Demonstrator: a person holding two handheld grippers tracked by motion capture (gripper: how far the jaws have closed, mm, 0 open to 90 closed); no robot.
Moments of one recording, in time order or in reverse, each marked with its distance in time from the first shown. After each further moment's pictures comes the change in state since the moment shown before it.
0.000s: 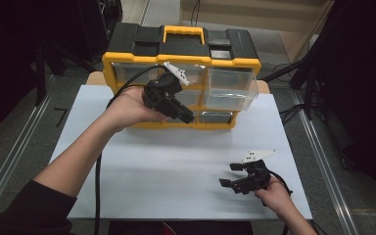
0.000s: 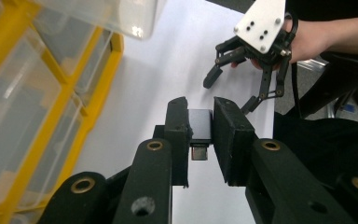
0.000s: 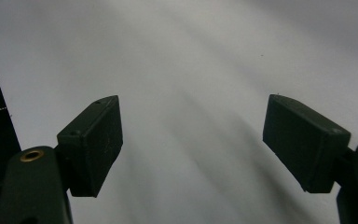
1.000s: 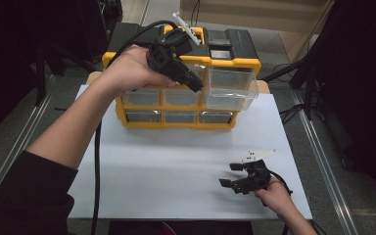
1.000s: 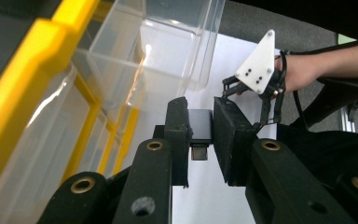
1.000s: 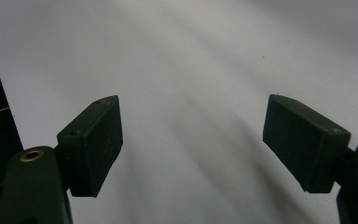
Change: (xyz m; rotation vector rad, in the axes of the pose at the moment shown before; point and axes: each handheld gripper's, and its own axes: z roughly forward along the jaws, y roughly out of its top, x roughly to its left) left arm 0.002 0.069 -0.052 -0.006 0.045 0.065; right arm 0.000 0.000 -0.001 -0.003 0.005 -0.003
